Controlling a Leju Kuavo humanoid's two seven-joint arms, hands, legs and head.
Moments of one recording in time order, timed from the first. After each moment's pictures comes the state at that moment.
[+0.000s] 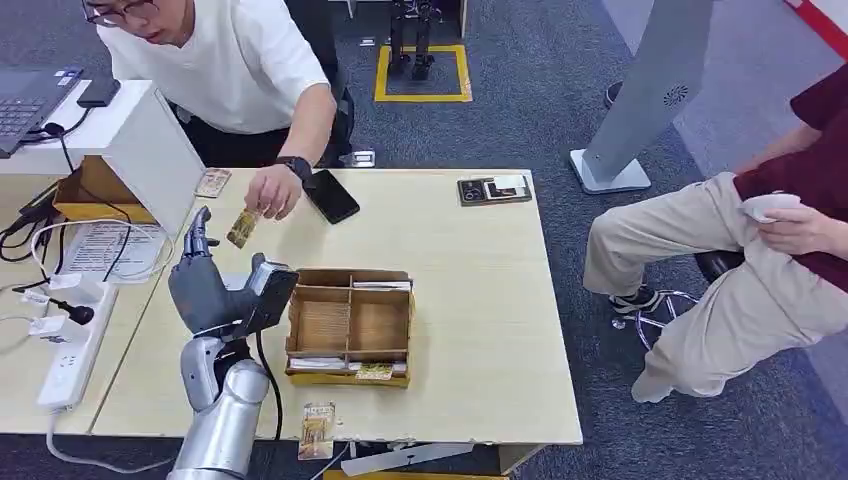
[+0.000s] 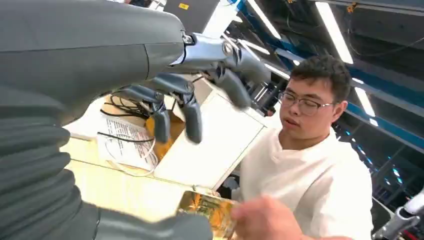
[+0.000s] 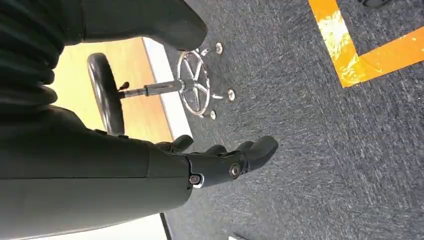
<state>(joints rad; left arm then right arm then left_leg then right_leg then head) -0.28 -0.21 0.14 -1.24 -1.08 0.70 -0.30 -0.09 0.16 -1.19 -0.22 1.10 -0.32 0.09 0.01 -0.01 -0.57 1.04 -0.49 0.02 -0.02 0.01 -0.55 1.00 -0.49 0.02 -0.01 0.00</state>
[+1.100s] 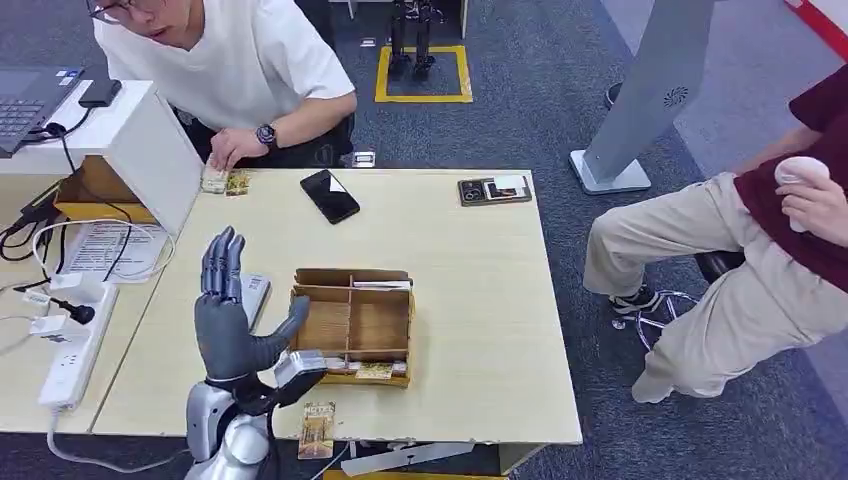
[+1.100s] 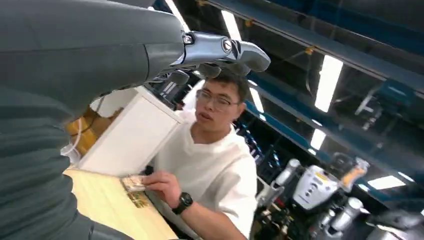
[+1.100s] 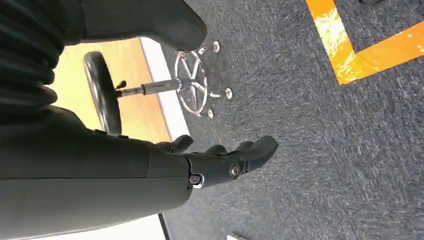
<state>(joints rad) -0.05 -0.13 -0.13 -1.48 -0.94 0.70 -0.56 -0.08 0.15 -1.19 -0.22 1.09 -0.31 0.08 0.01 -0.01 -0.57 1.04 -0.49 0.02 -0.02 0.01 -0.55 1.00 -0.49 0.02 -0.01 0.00</state>
